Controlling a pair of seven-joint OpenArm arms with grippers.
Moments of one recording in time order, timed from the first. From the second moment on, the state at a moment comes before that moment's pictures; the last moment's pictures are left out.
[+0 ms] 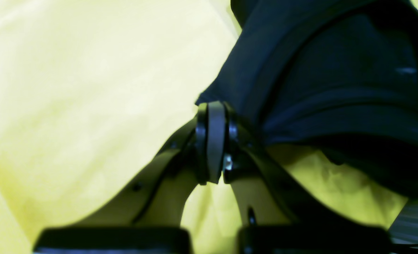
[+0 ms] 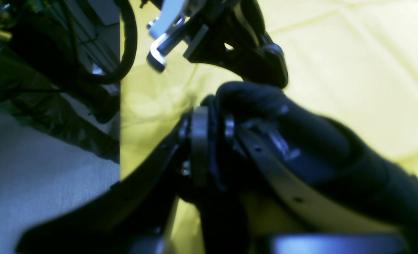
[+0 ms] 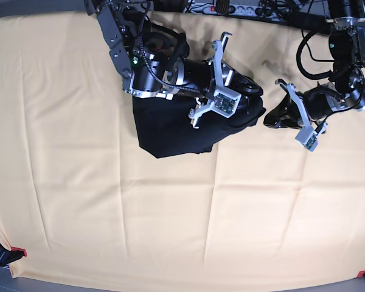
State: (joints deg) left arm 8.1 -27.8 -13.3 102.7 -55.0 -42.1 61.1; right arm -3.5 -3.3 -28.3 111.3 25.4 40.7 -53.2
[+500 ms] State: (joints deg) left arm 8.0 -34.0 -13.3 102.7 -61.2 -46.7 64.2; right arm 10.4 -2.3 -26.1 115.0 21.9 38.4 -58.9
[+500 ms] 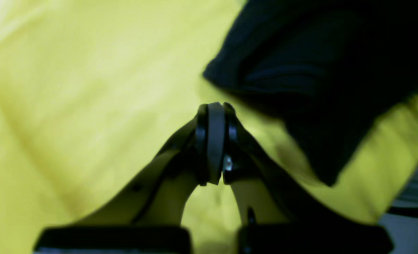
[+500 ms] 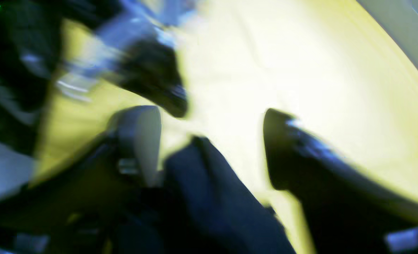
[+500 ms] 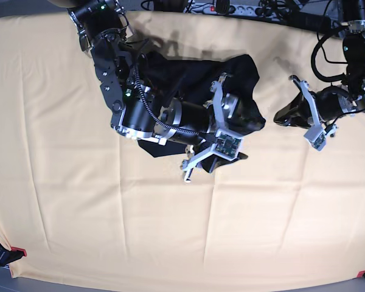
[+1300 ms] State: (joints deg) left arm 7.8 -29.2 10.4 106.9 -71.5 -46.8 77.1; right arm 20.3 10.4 -18.8 87.4 20.3 40.9 -48.5
